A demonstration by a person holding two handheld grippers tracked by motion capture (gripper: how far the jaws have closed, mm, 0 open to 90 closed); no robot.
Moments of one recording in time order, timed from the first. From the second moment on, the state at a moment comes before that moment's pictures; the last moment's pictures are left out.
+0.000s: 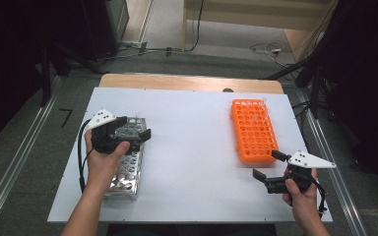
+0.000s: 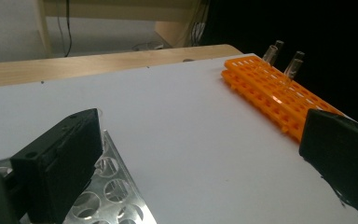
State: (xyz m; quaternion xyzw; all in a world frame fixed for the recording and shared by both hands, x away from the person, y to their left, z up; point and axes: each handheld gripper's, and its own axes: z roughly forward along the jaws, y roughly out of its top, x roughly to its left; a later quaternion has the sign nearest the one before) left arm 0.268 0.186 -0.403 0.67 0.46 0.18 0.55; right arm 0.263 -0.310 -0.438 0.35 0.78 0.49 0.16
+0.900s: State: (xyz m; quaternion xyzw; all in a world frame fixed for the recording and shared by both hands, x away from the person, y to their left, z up) left arm 0.228 0.173 -0.420 0.68 0.42 0.17 0.57; right arm 0.328 -0.309 -0.426 0.40 0.76 0.48 0.18
